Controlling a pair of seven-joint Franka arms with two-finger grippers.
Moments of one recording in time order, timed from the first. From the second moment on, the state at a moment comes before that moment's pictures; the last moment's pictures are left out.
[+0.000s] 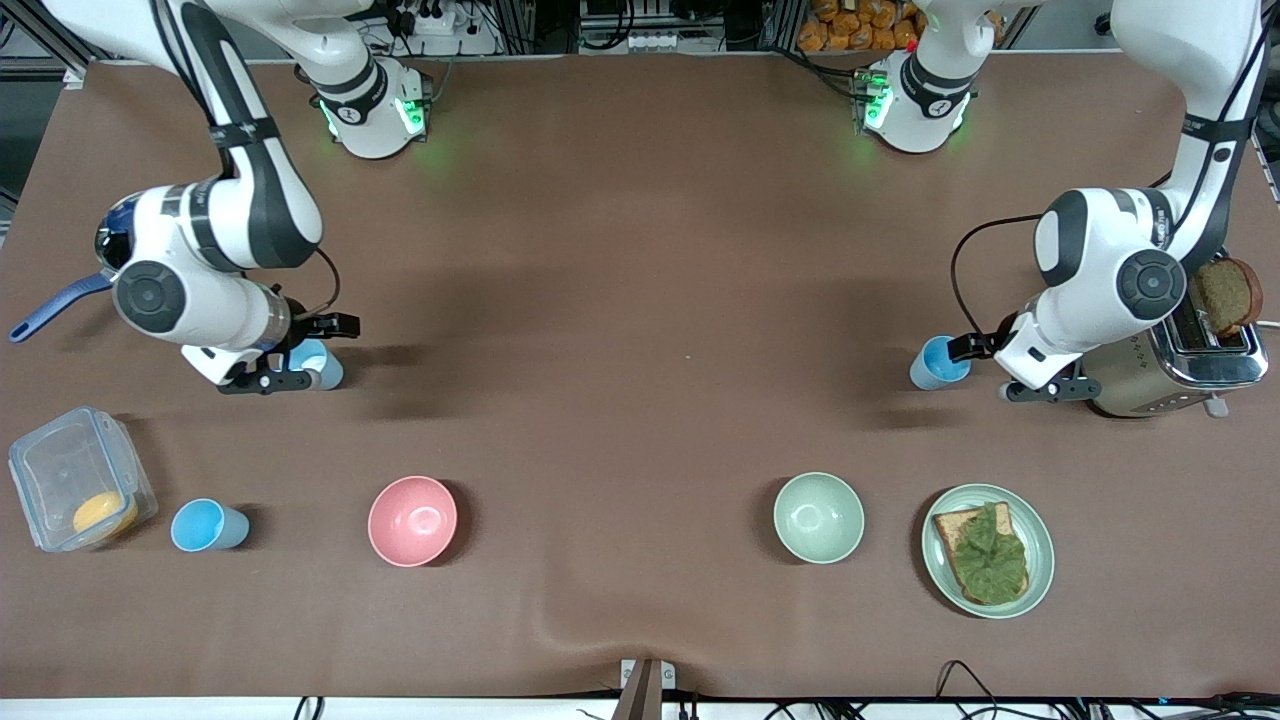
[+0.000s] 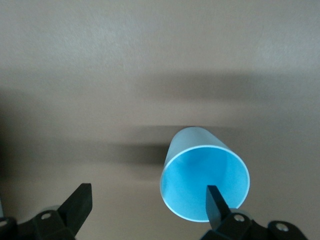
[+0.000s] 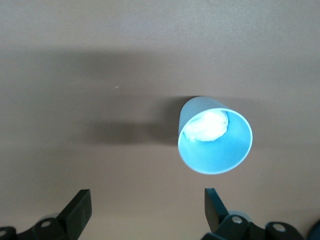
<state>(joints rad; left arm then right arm) 0.09 0.25 -0.11 -2.18 0.04 2.30 -0.08 0.06 0.21 0.02 -2.12 -0.02 2.07 0.02</state>
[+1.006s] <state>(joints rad) 0.08 0.30 -0.14 -2.18 0.04 2.32 -0.08 0.04 0.31 0.01 -2.14 -0.05 2.20 0.01</state>
